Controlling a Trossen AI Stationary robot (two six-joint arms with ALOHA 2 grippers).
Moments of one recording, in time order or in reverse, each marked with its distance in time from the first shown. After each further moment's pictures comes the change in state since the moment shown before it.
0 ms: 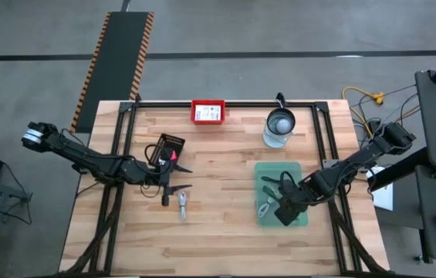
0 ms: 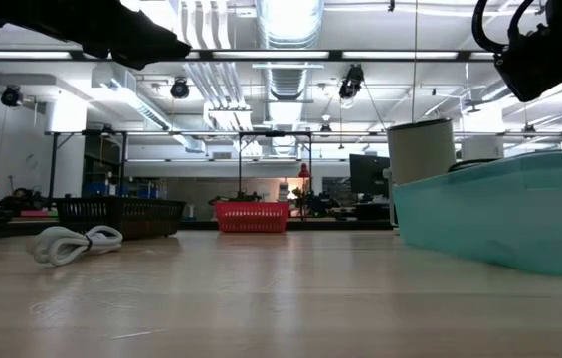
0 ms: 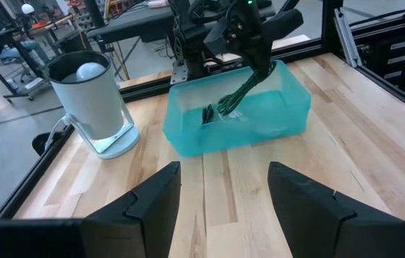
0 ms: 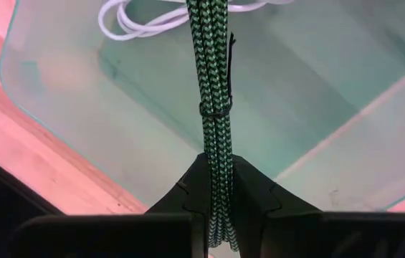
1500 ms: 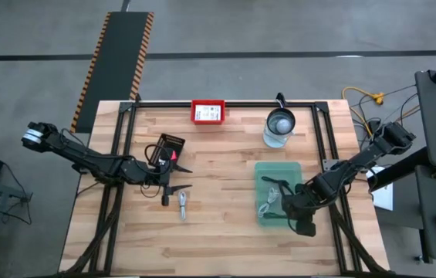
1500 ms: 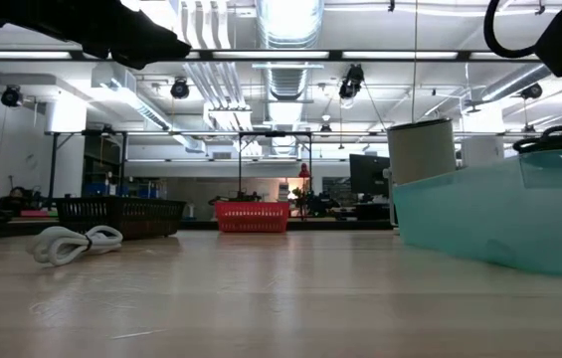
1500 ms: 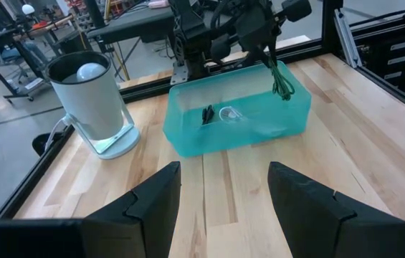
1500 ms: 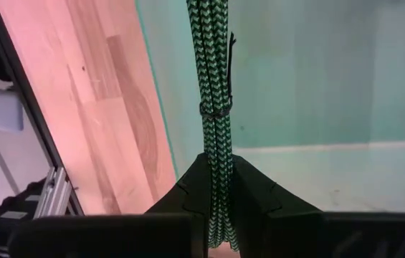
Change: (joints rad) left arm 0.000 0.000 0.000 0.001 0.000 0.000; right arm 0.051 0.000 0.000 -0.049 -0.150 -0.659
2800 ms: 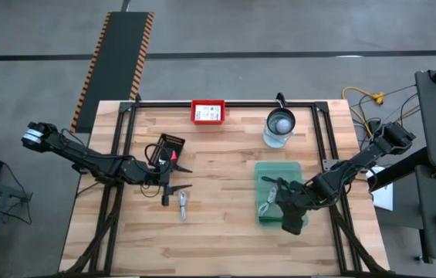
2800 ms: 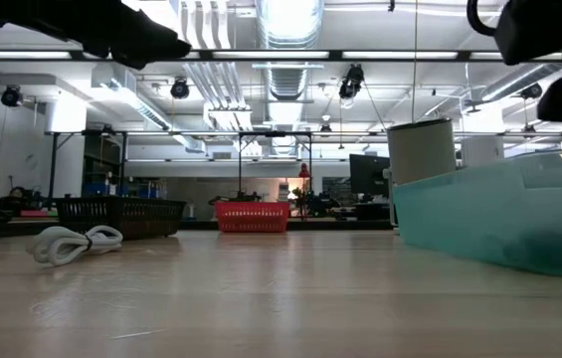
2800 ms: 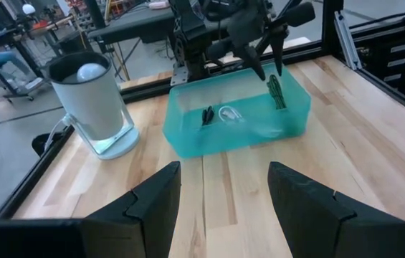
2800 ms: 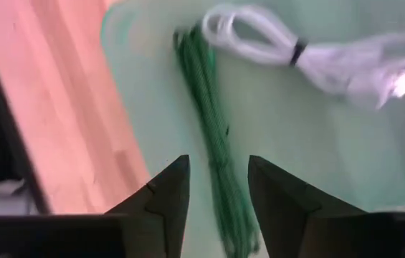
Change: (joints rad) left arm 0.000 0.000 0.000 0.005 0.000 -0.004; right arm -0.001 0.000 0.000 0.149 0.226 0.166
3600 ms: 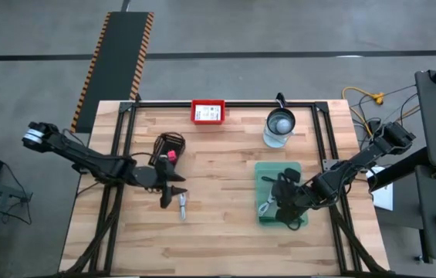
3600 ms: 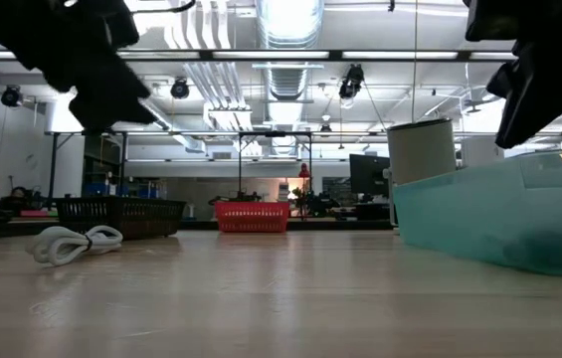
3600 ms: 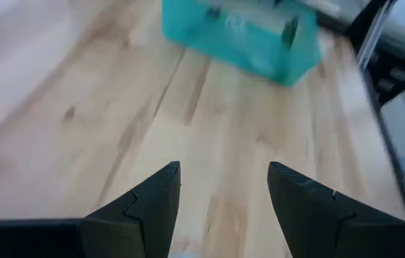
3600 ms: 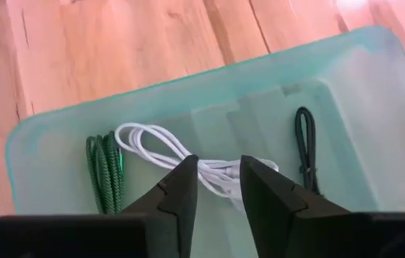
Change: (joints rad) left arm 0.000 0.014 0.000 -0.285 0.067 -0.697; right arm 0.000 0.000 0.000 0.010 0.440 -0.147
